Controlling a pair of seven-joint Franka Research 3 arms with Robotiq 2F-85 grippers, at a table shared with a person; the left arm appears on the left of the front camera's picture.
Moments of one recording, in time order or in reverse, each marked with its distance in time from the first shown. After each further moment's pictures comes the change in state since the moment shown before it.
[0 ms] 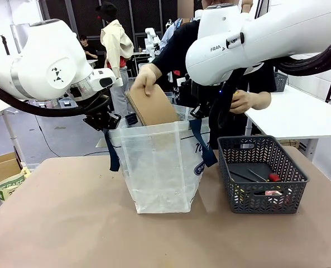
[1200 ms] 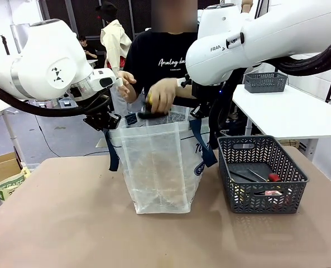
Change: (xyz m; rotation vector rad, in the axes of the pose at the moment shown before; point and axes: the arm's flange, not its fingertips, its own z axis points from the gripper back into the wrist) left arm 0.000 0.000 0.000 0.000 0.001 0.000; right arm 0.000 0.000 0.000 0.000 0.002 0.000
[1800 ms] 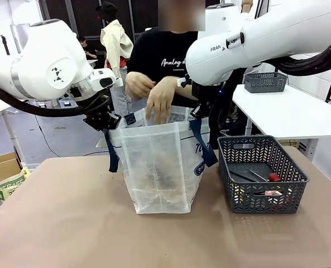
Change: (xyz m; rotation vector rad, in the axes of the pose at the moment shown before) left arm 0.000 0.000 0.000 0.000 0.001 0.000; right arm 0.000 0.000 0.000 0.000 0.000 0.000
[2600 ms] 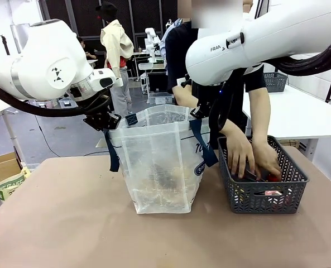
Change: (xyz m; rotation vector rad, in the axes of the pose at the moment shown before) left arm 0.000 0.000 0.000 0.000 0.000 0.000; right arm 0.000 0.000 0.000 0.000 0.000 0.000
